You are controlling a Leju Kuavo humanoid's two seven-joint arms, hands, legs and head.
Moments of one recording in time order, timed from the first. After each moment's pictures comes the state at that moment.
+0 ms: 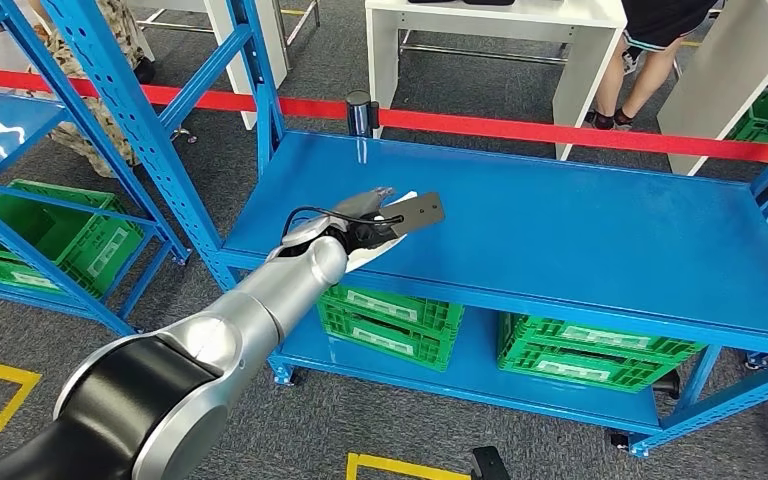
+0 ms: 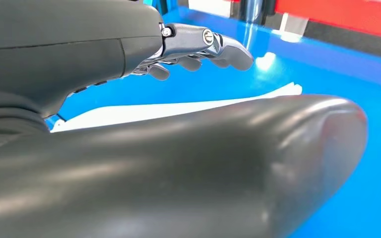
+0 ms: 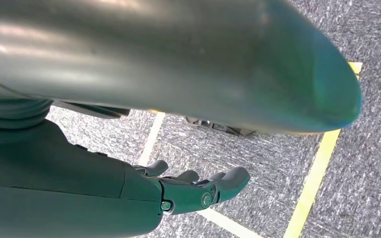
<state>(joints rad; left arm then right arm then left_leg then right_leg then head) -1.04 -0.36 -0.23 -0.31 -0.80 -0.10 0.01 -0.22 0.28 -0.79 -0.21 1.10 -0.17 0.04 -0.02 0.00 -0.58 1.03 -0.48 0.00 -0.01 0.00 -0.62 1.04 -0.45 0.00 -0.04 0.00</state>
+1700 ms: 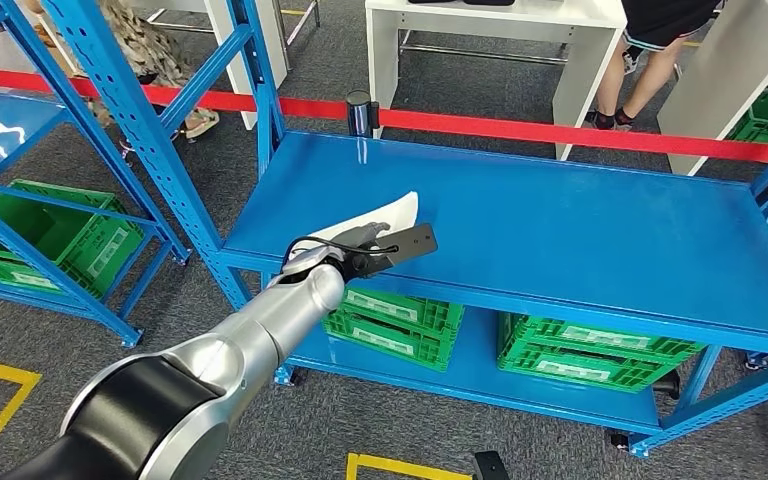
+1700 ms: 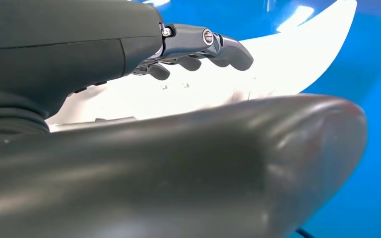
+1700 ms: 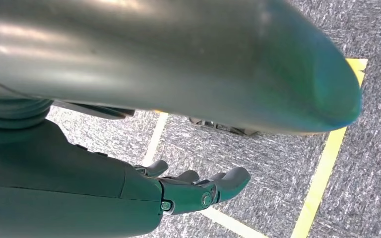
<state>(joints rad) -0.96 -0.35 -0.23 -0.30 -0.82 -0.10 0.02 -0.20 0.28 -0.79 -0.21 1.09 -0.18 0.03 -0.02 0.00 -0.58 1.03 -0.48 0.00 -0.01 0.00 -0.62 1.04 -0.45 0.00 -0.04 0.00</state>
